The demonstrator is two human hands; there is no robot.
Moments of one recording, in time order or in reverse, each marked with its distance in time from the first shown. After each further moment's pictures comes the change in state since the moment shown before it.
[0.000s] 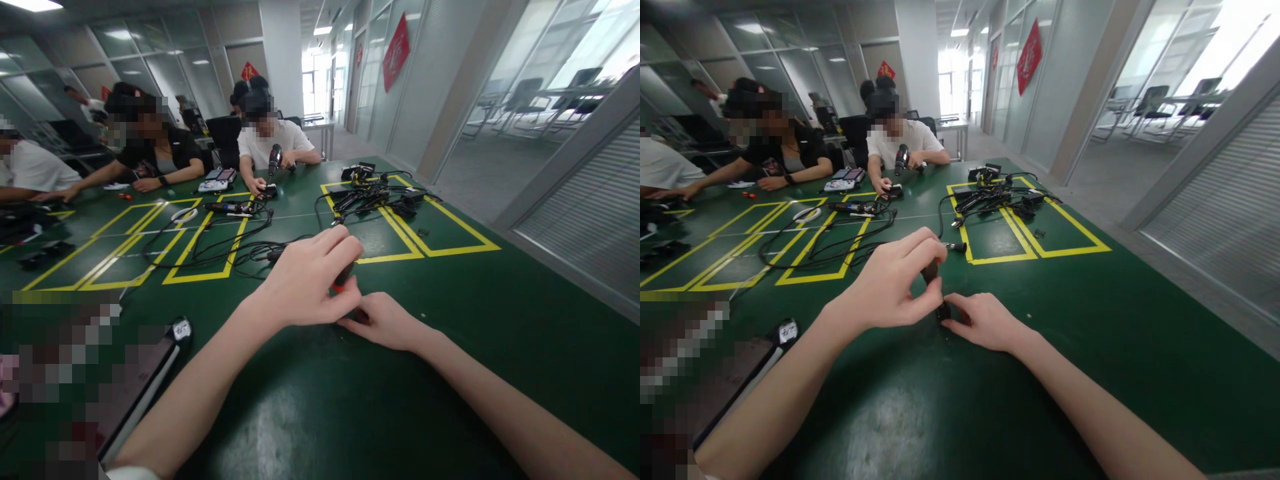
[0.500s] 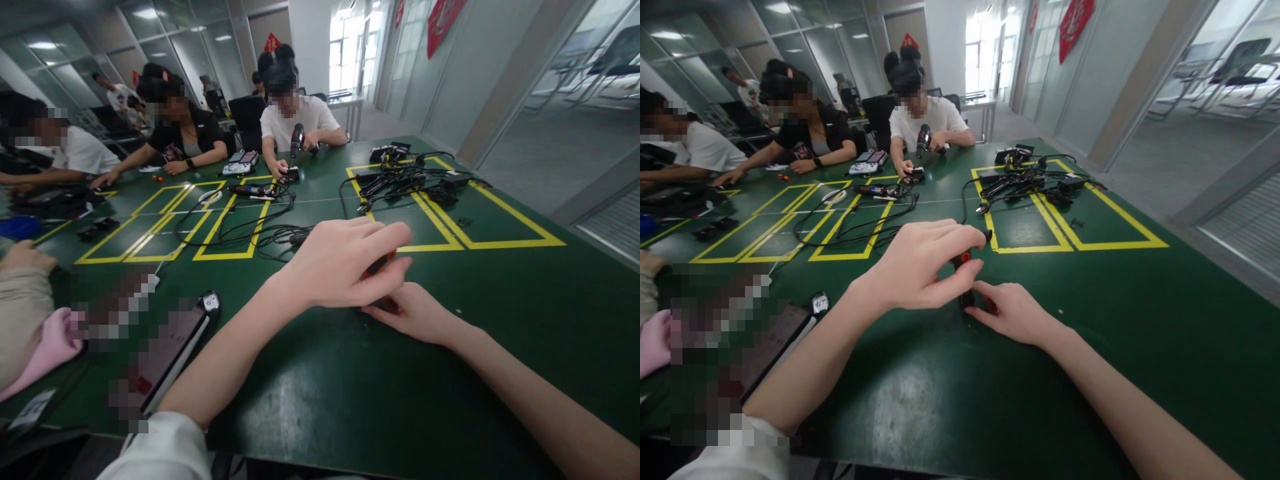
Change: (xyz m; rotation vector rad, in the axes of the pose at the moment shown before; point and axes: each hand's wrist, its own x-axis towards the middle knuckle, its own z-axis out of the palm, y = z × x) left_hand 0.003 0.001 -0.001 -0.015 -0.076 0.008; right_hand -0.005 0.010 0.003 0.040 0.031 -0.023
